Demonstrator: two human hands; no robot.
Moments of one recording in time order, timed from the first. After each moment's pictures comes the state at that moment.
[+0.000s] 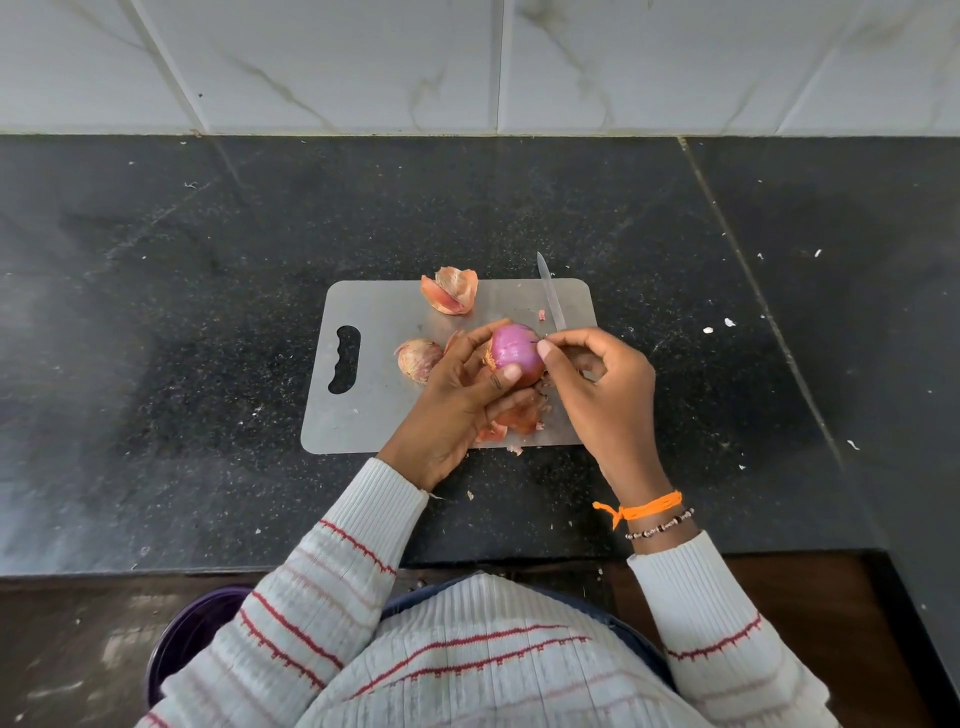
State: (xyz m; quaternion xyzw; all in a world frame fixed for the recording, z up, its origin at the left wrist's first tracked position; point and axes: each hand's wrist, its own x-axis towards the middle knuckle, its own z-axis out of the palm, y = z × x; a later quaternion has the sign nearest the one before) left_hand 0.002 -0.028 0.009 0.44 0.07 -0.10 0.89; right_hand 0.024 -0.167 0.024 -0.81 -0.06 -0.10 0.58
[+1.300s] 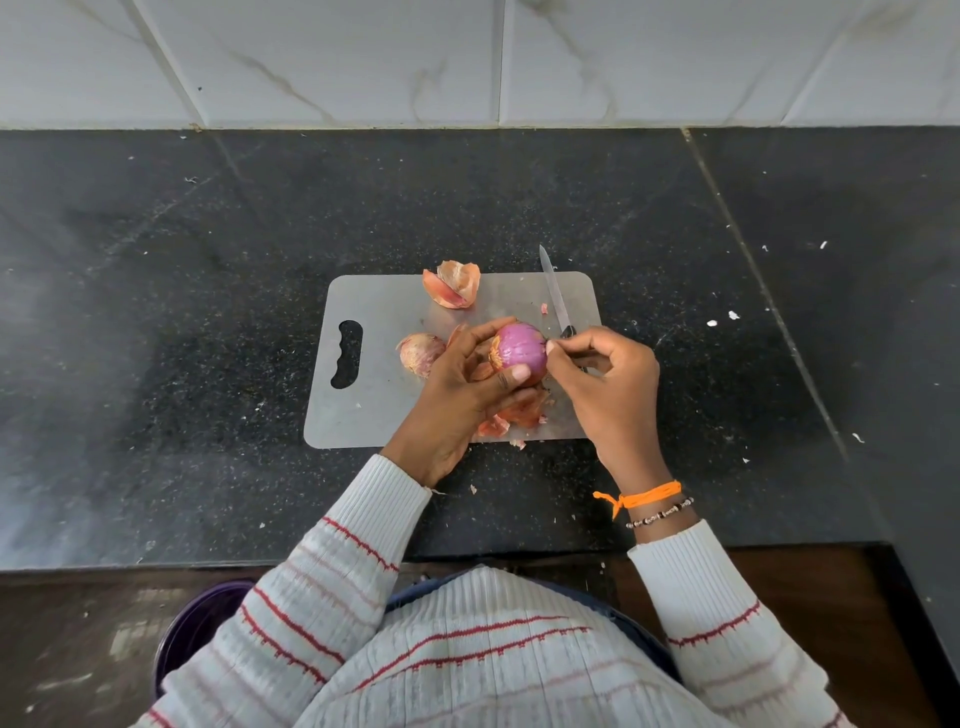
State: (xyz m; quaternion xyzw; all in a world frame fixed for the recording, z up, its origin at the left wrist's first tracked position) left_hand 0.001 -0.028 0.009 0.50 0.08 -0.09 0.86; right_hand 0.026 -0.170 0.018 -0.82 -0.07 -0.11 0.56
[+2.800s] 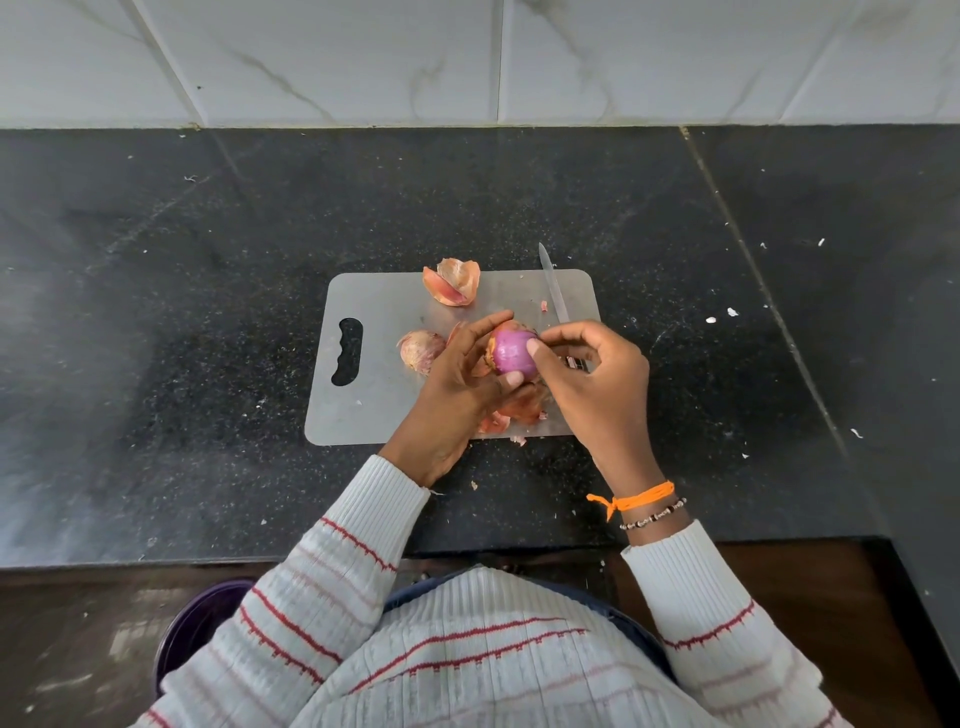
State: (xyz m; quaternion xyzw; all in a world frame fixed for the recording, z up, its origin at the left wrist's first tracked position) left_hand -0.002 -0.025 0.005 0.52 0.03 -0.07 0.85; right_hand 0.020 -0.160 0.023 -0.81 -0.04 -0.09 0.58
